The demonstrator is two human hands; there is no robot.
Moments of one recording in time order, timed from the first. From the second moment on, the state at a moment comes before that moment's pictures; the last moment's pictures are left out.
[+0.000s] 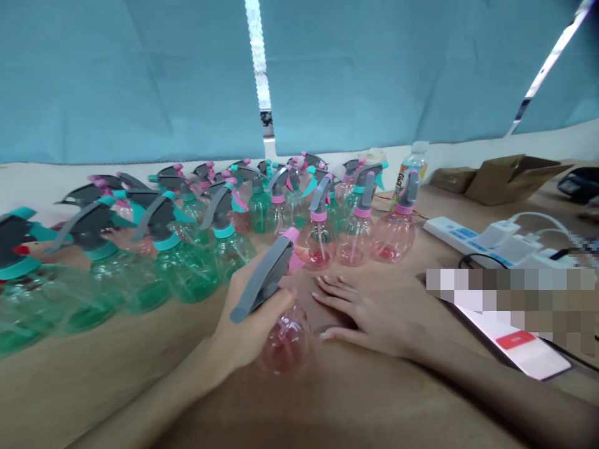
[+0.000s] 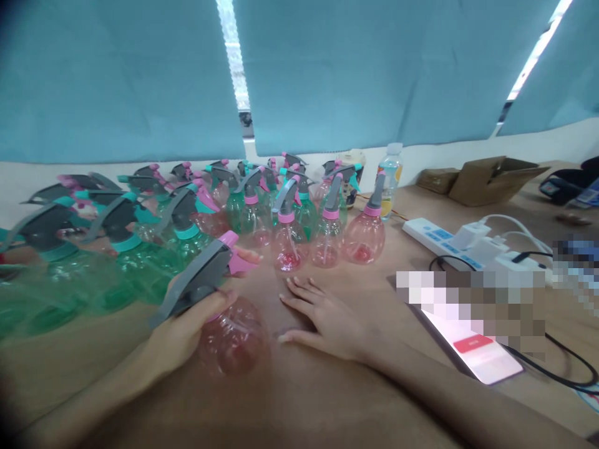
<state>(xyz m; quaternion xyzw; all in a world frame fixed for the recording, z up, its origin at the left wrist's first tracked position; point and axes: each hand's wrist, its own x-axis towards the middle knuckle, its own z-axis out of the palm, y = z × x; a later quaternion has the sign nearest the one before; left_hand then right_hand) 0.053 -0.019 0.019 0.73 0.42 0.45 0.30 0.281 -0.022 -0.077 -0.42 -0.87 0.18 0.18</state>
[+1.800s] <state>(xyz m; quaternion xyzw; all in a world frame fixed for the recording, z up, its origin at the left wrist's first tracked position) 0.055 -0.023 0.019 0.73 0.40 0.43 0.34 0.282 -0.024 -0.082 -0.43 -0.87 0.18 0.15</state>
